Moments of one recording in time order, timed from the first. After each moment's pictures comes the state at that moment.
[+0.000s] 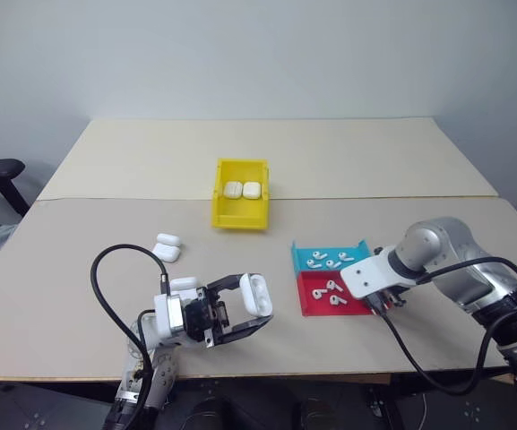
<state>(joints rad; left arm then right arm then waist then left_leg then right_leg) -0.10 0.25 -0.12 0.01 -0.59 -0.49 -1.29 -0.70 -0.95 0.50 0.00 -0.36 0.10 1.50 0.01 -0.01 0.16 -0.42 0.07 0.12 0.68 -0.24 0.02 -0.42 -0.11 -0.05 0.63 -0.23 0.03</state>
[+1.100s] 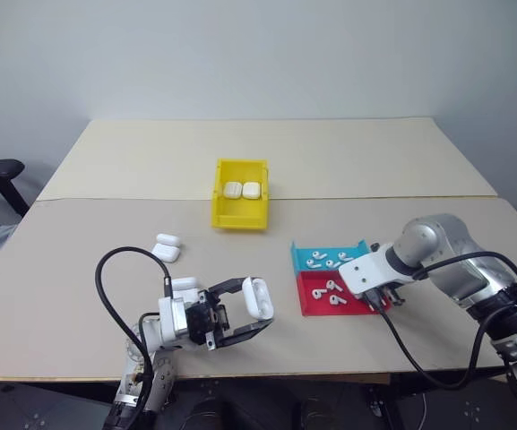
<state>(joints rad) -0.08 0.25 -0.12 0.01 -0.55 -0.49 -1.28 -0.73 -0.92 0.50 0.05 -0.37 0.08 1.52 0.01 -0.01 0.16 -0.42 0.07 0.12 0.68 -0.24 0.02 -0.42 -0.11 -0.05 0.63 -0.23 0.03</state>
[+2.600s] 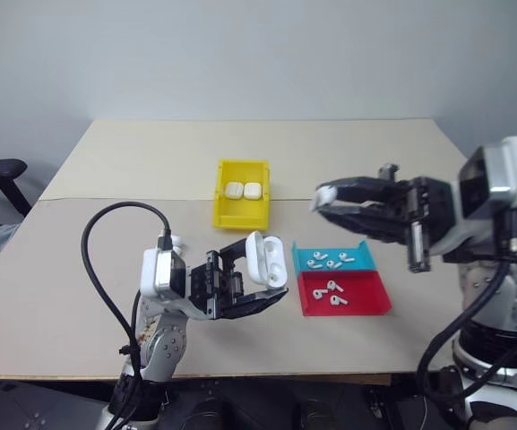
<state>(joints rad) -0.25 0.21 -0.11 -0.22 -0.79 -0.15 -1.25 -0.61 -0.47 -0.19 -0.44 0.75 0.40 1.18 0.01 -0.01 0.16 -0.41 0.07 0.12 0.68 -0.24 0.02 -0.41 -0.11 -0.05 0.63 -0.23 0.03</state>
